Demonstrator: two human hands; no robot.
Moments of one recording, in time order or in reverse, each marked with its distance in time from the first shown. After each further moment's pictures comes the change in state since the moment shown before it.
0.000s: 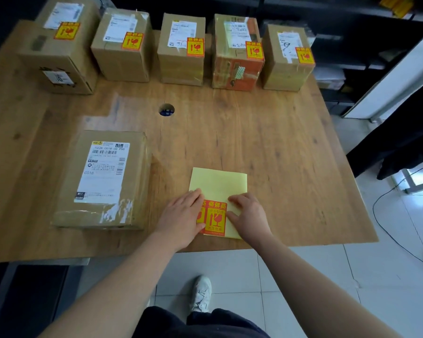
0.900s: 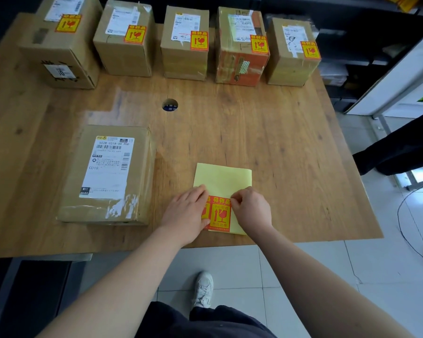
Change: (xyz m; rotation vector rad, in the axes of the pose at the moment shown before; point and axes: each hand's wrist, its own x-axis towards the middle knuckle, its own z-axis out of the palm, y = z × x) left_hand -0.001 -0.002 0.001 -0.003 0.001 0.010; right_hand 0.010 -0.012 0.006 -0.151 0.084 0.070
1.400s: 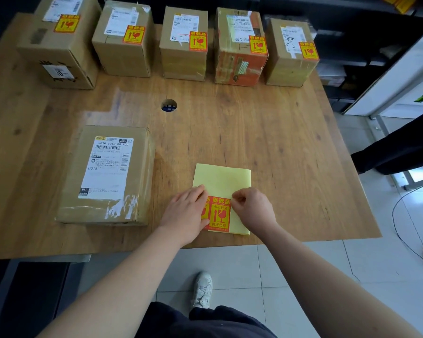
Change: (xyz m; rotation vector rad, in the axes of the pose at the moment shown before) left_hand 0.000 0.000 -0.001 0.009 -0.002 -0.001; right_hand 0.000 0.007 -0.008 0.080 -0.077 -0.005
